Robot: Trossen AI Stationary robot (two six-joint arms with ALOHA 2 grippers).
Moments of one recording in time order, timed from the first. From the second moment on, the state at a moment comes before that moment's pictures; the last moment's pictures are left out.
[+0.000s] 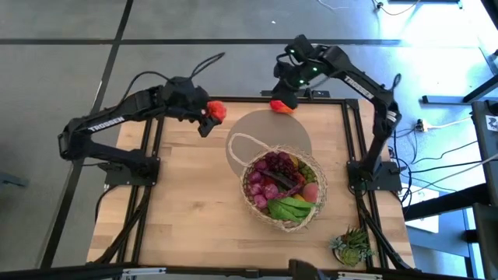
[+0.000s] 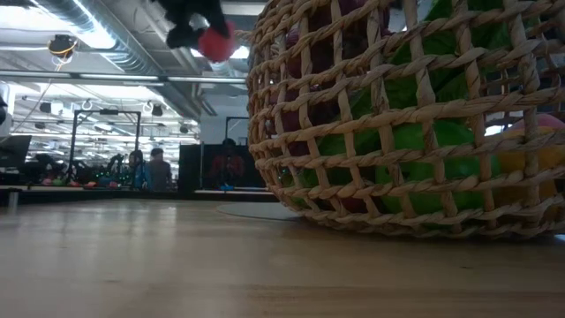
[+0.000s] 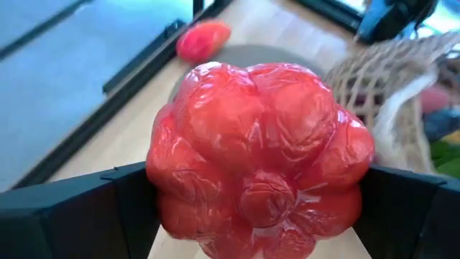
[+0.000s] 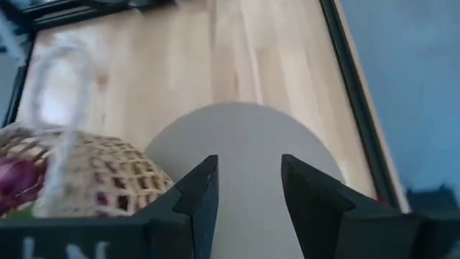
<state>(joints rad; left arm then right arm) 0.41 1.15 1.23 -0.70 -0.01 -0.23 -0.65 1.82 2.02 -1.17 -0.51 -0.33</state>
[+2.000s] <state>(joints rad) -0.03 2.01 1.93 -0.59 0.13 -0.18 -0.32 1.34 2.02 -1.49 -0.78 -0.50</state>
